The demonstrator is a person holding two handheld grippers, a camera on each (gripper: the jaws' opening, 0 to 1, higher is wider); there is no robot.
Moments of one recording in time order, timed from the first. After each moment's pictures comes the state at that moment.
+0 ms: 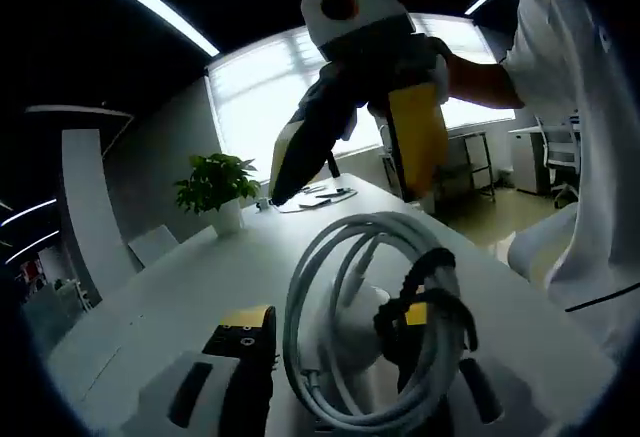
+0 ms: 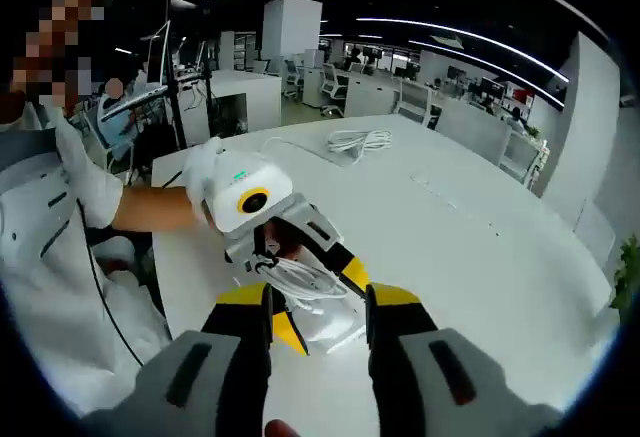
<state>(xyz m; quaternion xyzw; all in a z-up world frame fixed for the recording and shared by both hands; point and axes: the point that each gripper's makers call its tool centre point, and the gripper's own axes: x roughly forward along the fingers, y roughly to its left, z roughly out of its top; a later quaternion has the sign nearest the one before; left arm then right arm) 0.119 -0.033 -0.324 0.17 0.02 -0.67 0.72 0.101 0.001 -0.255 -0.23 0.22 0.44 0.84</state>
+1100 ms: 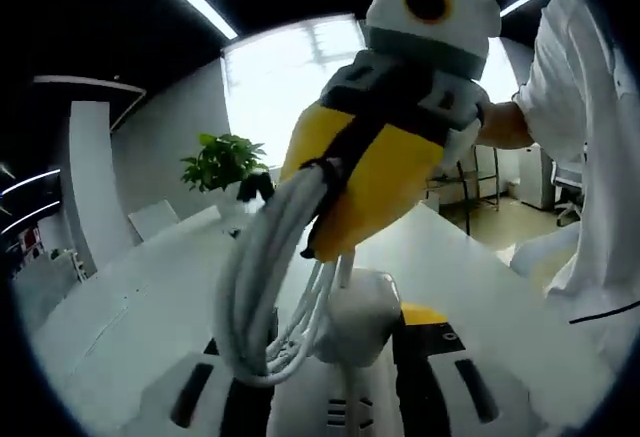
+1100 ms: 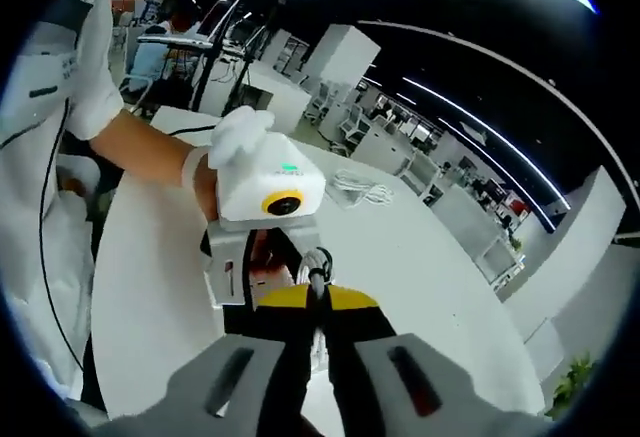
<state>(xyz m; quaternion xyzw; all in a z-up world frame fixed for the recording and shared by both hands) 0.134 -0.035 -0.335 0.15 0.07 -0.66 0.73 0.129 0.022 -0.255 -0.38 0.05 0.43 0.81</state>
